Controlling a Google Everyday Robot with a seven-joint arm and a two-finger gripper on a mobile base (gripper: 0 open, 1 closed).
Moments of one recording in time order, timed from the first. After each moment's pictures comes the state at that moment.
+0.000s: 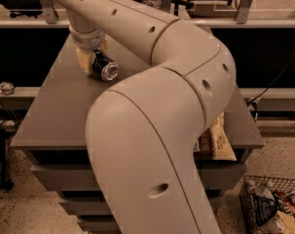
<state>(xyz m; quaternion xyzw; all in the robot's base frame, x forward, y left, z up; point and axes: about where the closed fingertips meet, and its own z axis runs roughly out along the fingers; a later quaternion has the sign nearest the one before) 0.733 0.156 0.850 -0.48 0.86 -0.05 0.15</state>
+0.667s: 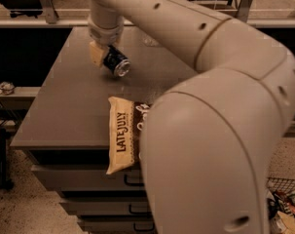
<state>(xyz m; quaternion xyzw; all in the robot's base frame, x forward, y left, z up) 0.727 0.127 0.875 -0.48 0.85 0.00 0.22</state>
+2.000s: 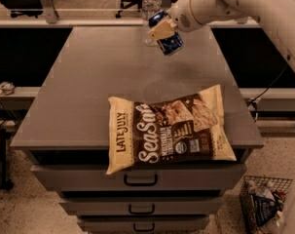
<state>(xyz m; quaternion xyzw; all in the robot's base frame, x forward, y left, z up) 0.746 -0.048 0.959 -0.47 0.74 0.12 0.47</state>
